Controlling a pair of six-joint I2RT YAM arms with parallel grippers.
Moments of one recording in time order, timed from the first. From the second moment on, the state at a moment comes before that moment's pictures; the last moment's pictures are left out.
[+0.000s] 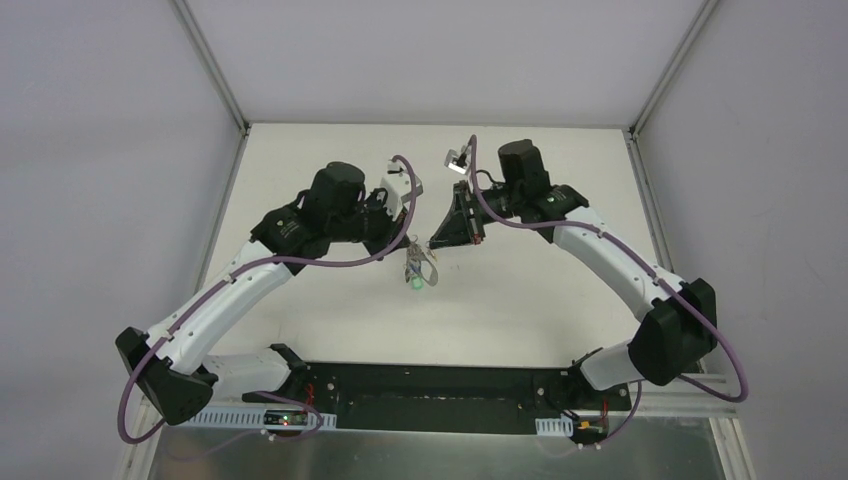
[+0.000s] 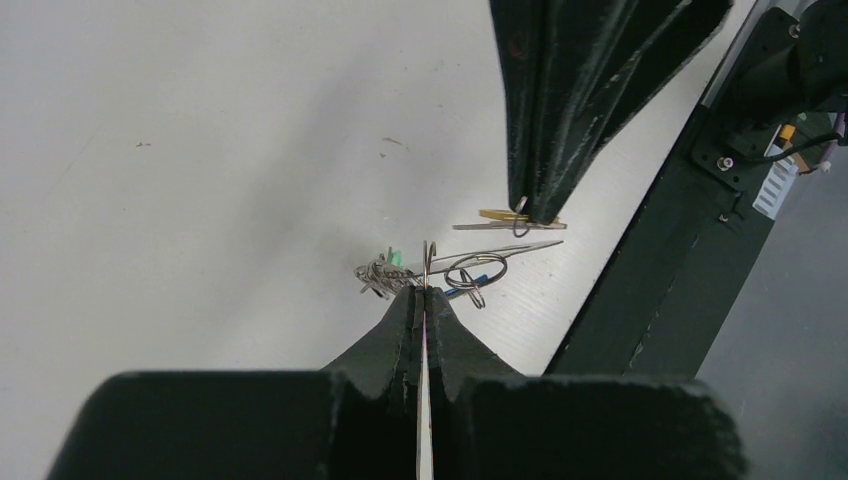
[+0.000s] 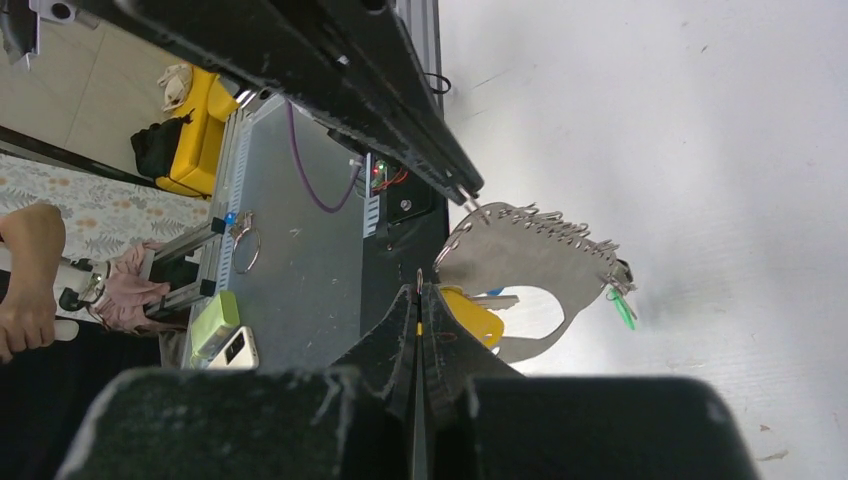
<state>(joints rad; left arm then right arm) -0.69 1.15 1.24 -0.68 0.32 0.06 0.58 1.43 1.25 -0.40 -1.10 0.11</state>
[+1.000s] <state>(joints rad) -0.70 1.12 1.19 -0.67 0.36 0.10 0.63 1.51 1.30 -0.37 -1.05 0.14</state>
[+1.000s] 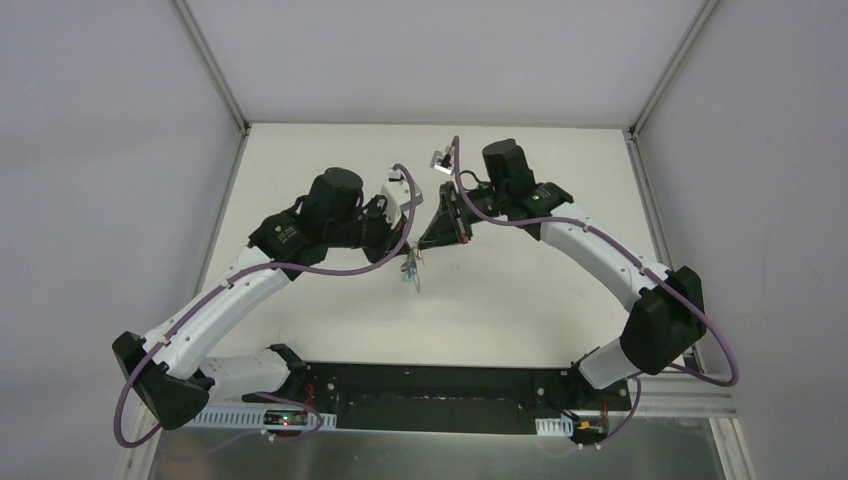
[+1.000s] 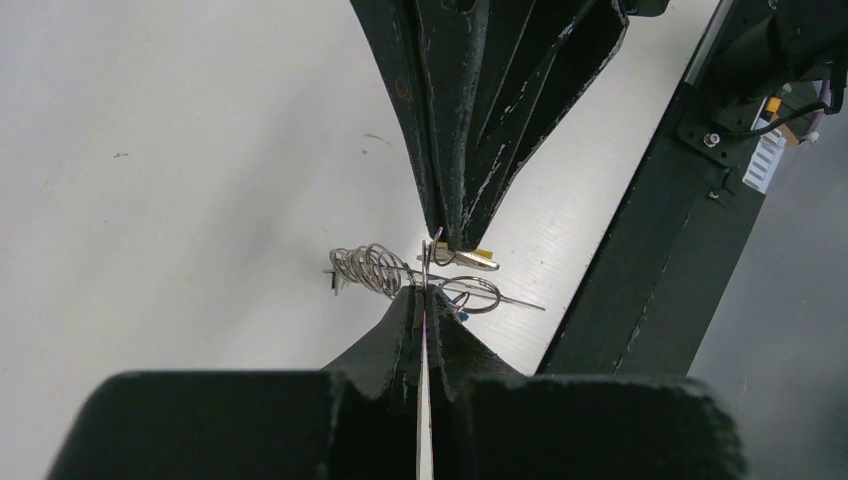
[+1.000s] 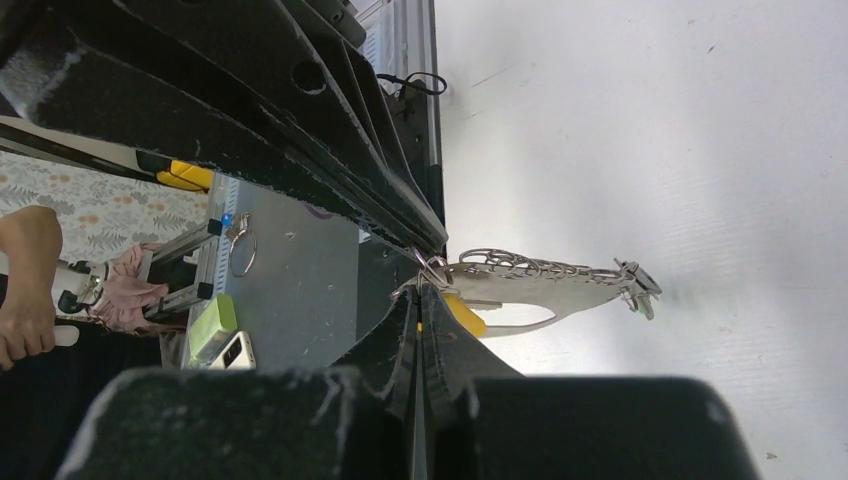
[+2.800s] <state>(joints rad) -0.70 1.11 1.17 -0.65 0.37 0.10 0.63 1.53 1.30 -0.38 -1.04 0.14</state>
